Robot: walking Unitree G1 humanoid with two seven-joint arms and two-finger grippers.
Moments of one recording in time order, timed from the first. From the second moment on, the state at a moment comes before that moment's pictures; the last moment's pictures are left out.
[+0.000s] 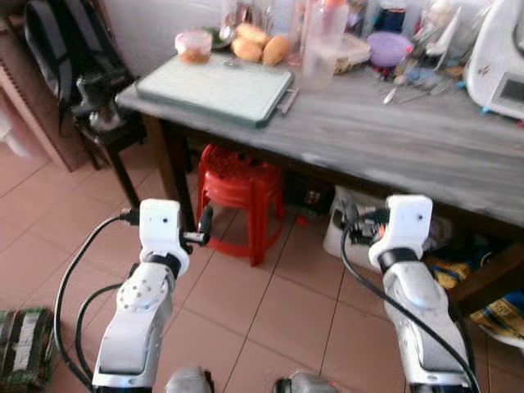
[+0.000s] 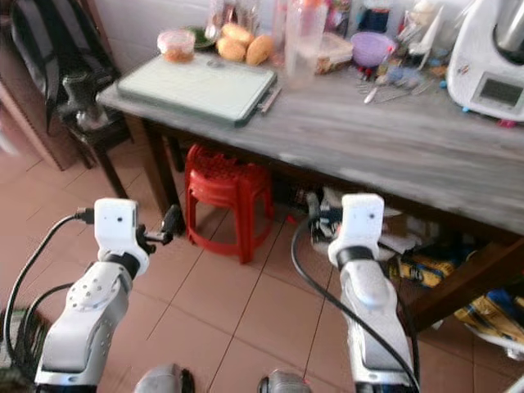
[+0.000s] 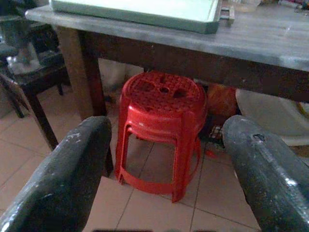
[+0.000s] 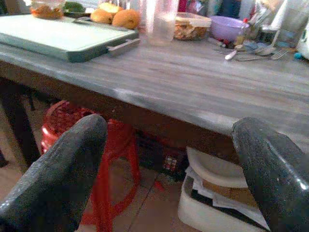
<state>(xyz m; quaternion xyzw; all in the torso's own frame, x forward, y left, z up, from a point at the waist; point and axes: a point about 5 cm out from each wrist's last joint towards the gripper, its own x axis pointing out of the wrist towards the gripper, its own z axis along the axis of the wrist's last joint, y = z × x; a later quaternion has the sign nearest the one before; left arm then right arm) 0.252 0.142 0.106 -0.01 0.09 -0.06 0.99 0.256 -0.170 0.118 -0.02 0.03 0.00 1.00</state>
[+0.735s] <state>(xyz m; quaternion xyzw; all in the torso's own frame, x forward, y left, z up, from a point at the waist) 0.256 0.143 0.126 0.01 0.04 -0.07 1.00 0.256 -0.176 0.119 -0.03 0.03 -0.03 1.00</state>
